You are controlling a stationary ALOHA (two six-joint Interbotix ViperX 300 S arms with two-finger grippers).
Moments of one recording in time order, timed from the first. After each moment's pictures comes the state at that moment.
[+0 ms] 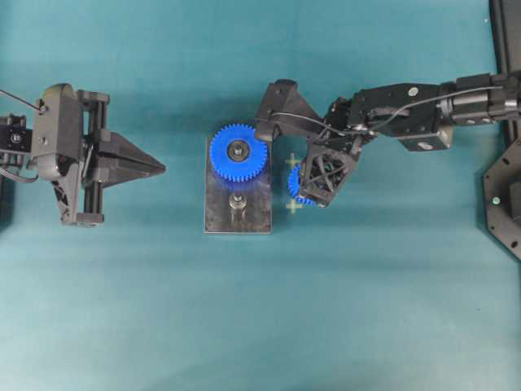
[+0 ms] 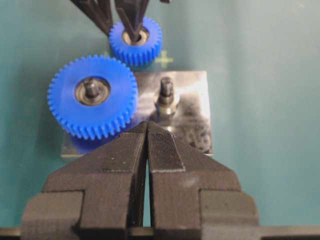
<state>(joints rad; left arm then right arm) 0.03 -0.49 0.99 0.01 -0.07 0.05 -0.19 0.16 0.55 0.11 0.66 0.11</state>
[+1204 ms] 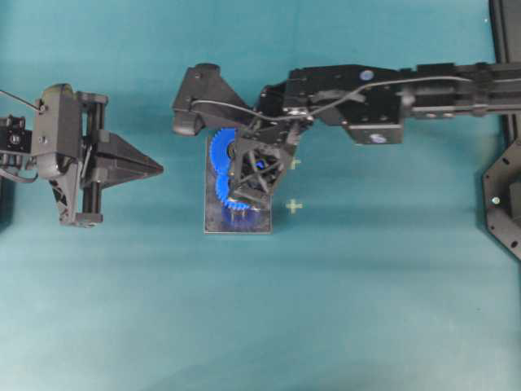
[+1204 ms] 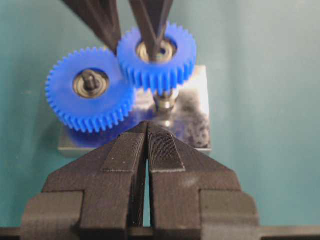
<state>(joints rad) 0.03 -0.49 1.00 0.01 -0.07 0.03 -0.11 0.26 0.09 0.16 0.92 0.11</state>
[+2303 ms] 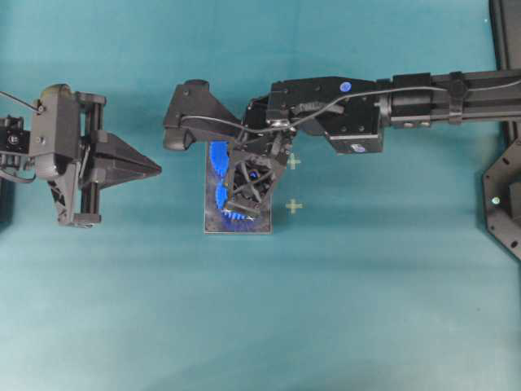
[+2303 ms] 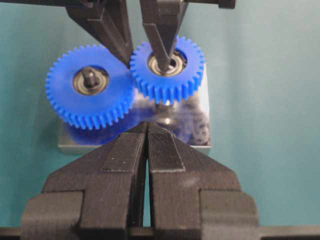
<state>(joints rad) 0.03 -0.50 1.01 0.01 -0.07 0.03 -0.09 0.30 0.06 0.16 0.96 0.11</state>
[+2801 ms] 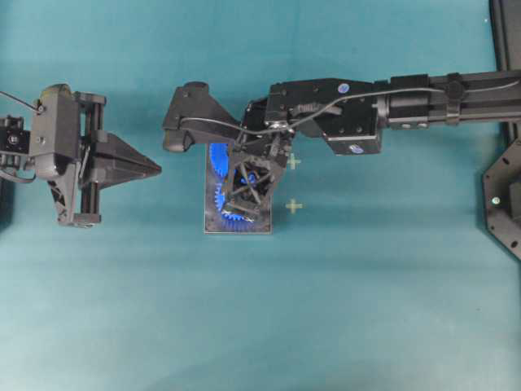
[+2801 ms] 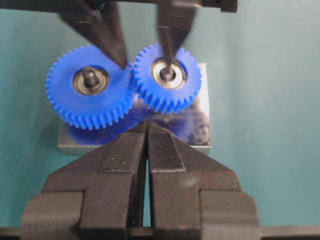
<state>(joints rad) 0.03 -0.50 1.01 0.01 -0.07 0.03 -0.09 0.31 0.06 0.17 0.96 0.11</state>
